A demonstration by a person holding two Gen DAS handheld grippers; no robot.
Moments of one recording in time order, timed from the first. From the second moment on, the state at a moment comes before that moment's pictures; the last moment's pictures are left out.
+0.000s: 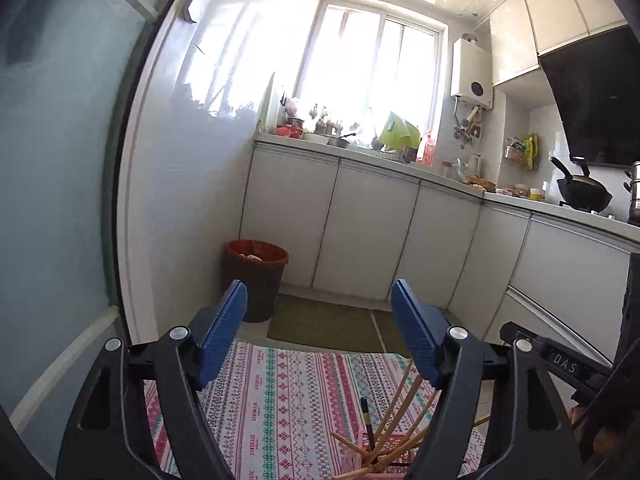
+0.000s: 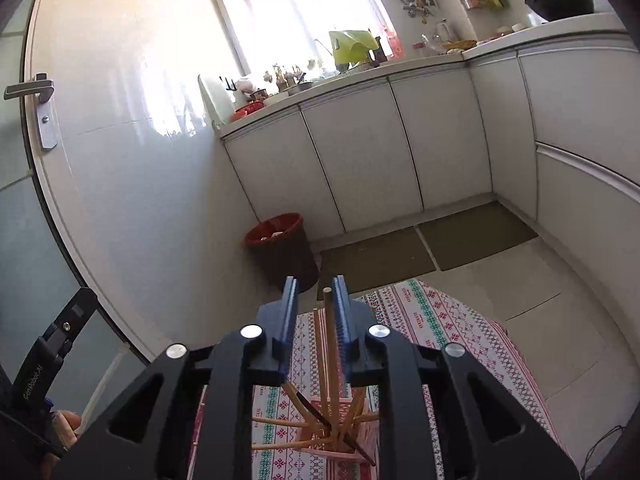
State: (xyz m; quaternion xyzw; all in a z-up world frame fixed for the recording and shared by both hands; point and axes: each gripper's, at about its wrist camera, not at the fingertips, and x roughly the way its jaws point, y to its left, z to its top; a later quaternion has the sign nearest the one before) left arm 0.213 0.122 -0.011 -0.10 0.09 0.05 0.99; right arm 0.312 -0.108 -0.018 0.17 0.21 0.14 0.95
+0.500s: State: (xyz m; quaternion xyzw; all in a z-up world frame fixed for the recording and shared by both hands) left arm 0.131 0.067 0.009 -0.07 0.12 0.08 0.99; right arm 0.184 -0.143 0.024 0.08 0.18 0.08 0.98
